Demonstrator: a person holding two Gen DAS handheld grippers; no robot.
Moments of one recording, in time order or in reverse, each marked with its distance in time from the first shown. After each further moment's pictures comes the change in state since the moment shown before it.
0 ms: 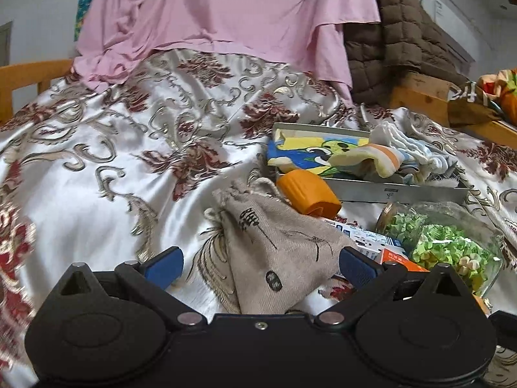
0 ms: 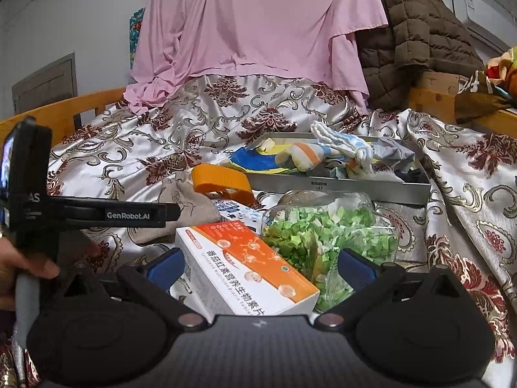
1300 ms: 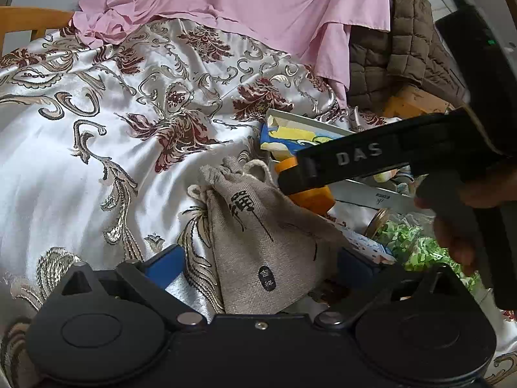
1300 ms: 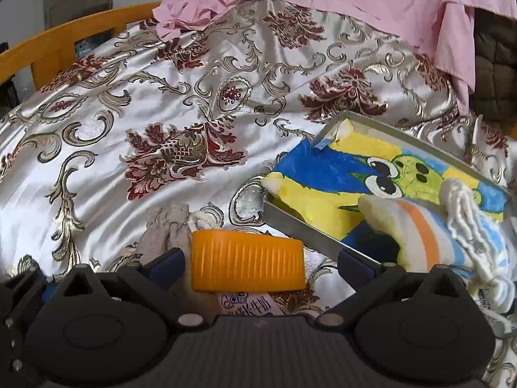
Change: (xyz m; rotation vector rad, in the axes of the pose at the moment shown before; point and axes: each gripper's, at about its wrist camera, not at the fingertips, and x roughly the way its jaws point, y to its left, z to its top) left arm 0.025 0.017 -0.008 -0.152 0.037 -0.115; right arm 0.205 0.044 0.117 -0.224 0.325 0.138
